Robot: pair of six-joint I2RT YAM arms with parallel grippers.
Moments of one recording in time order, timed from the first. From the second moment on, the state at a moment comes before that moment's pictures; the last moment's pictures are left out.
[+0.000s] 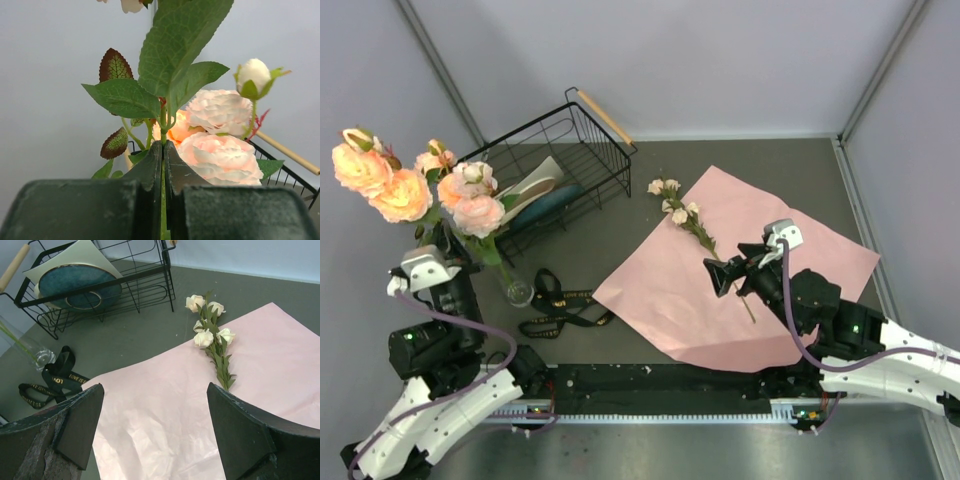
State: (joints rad) left arm -0.79 0.25 0.70 0.39 -0.95 0.70; right arm 1.20 0.57 0.72 -0.26 0.66 0.26
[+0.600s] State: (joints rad) left arm -0.79 0.20 0.63 0.37 -1.09 0.62; right arm 1.20 0.57 0.71 -0.26 0.65 0.27
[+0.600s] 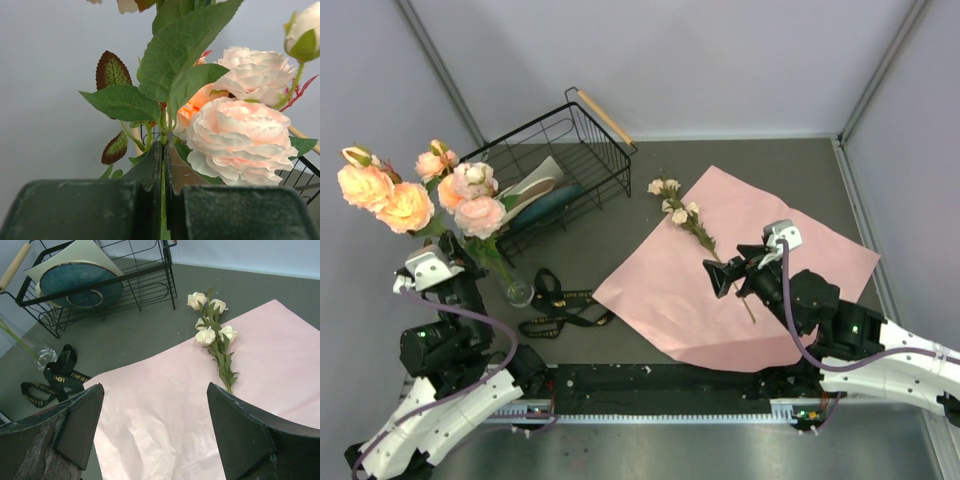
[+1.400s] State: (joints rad) left arm -0.79 0.18 0.63 -0.04 -1.25 0.16; right arm 1.20 0.54 0.69 -0.26 0.64 0.30
